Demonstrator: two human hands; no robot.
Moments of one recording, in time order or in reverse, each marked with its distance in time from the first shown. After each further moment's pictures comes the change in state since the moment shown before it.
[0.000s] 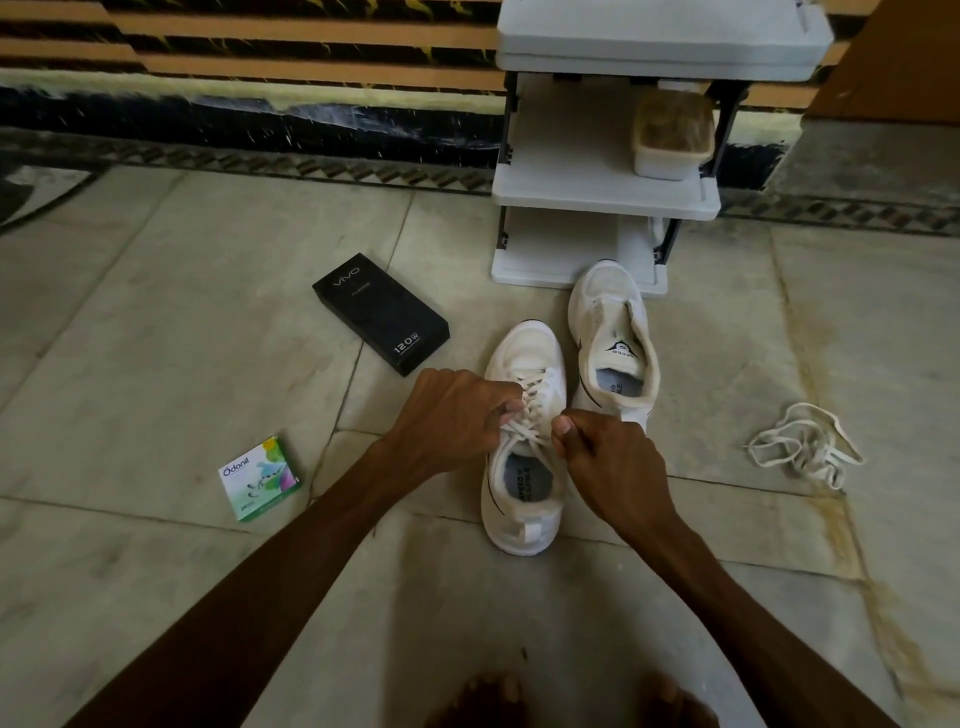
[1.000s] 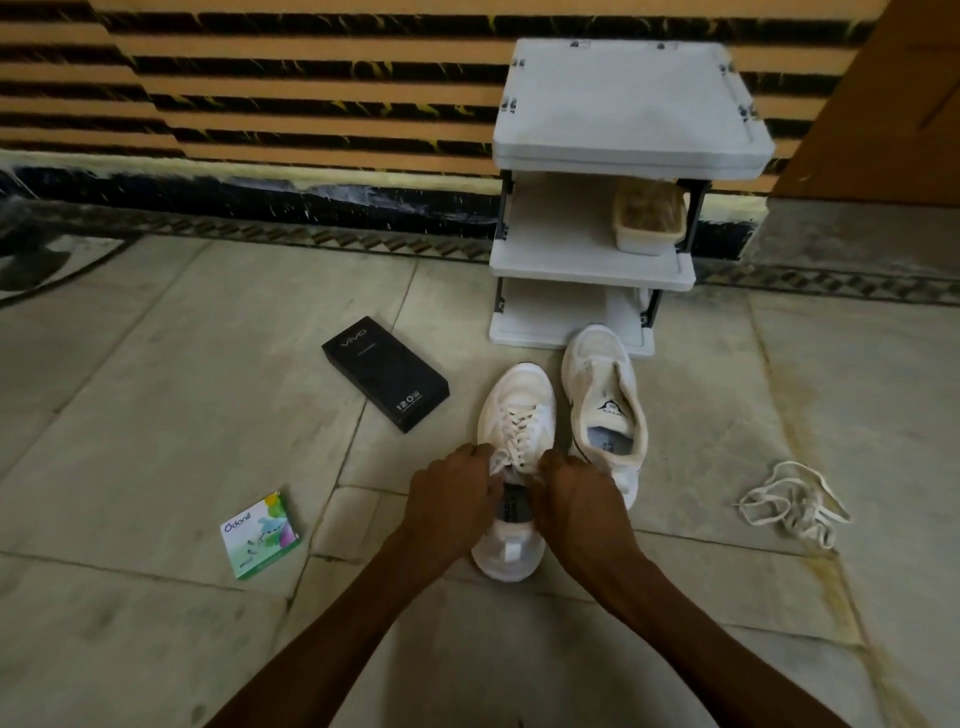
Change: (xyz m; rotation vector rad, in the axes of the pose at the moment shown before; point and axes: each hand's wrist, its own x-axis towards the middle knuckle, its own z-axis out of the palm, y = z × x) left_hand -0.010 0.037 -0.002 -0.045 -0.276 -0.551; right_hand 0.023 -0.019 0.014 -0.289 -0.145 -0.039
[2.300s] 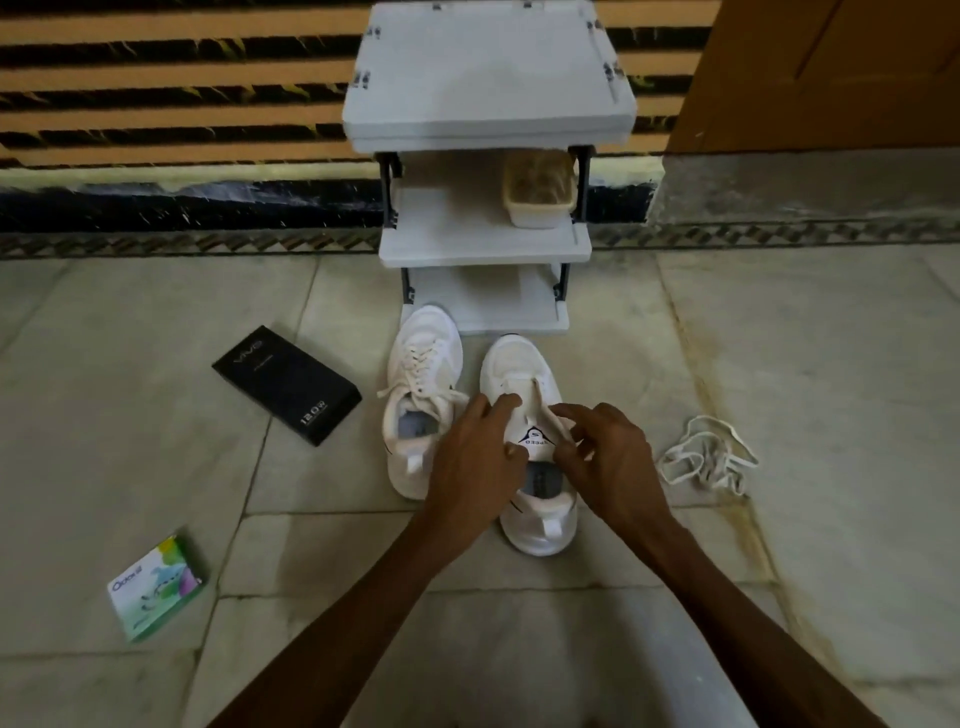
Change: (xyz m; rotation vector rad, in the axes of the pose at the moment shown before) left_hand 0.044 0.094 0.031 -0.273 0.061 0.137; right_hand -0.006 0.122 -0.024 0.354 0.350 0.059
